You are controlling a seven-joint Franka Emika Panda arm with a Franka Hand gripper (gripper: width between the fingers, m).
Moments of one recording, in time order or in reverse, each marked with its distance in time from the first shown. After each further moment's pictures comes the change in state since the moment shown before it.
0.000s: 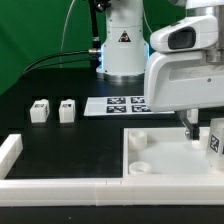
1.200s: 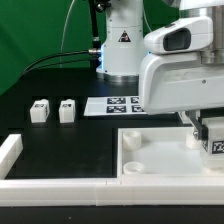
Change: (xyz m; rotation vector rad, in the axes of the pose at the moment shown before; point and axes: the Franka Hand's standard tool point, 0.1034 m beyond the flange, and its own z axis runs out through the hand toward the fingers) arm -0.001 0.004 0.002 0.006 -0.001 0.141
